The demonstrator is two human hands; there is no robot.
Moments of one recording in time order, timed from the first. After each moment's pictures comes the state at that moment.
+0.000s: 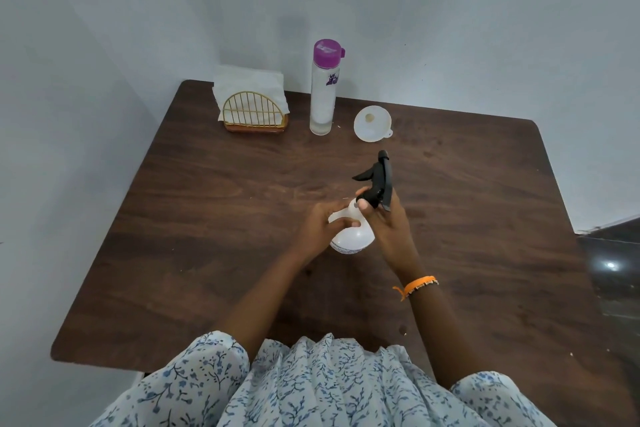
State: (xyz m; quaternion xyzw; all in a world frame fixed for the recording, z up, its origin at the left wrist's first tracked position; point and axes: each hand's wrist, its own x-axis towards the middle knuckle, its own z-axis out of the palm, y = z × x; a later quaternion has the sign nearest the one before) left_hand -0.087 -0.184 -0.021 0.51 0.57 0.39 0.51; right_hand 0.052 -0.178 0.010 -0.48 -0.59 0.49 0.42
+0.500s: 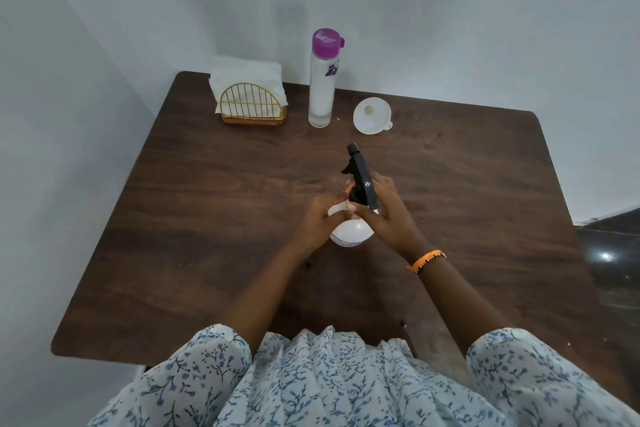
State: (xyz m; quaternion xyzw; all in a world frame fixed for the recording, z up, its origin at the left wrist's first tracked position) left_hand -0.088 -0.186 -0.017 0.53 0.56 0.39 0.50; right_hand 0.061 -0.160 0.007 -0.43 -0.75 0.39 0.31
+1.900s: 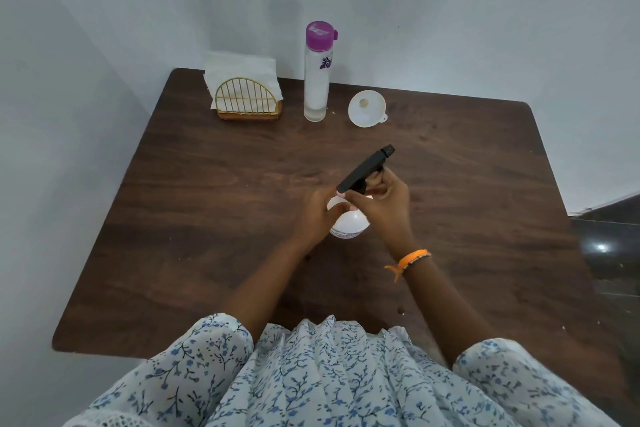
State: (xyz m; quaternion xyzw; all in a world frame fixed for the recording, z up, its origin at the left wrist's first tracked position) left_hand -0.083 -0.188 -0.025 0.54 0.60 0.38 0.45; right_hand 0.040 -0.175 0.021 -0.62 -0.52 0.45 0.39
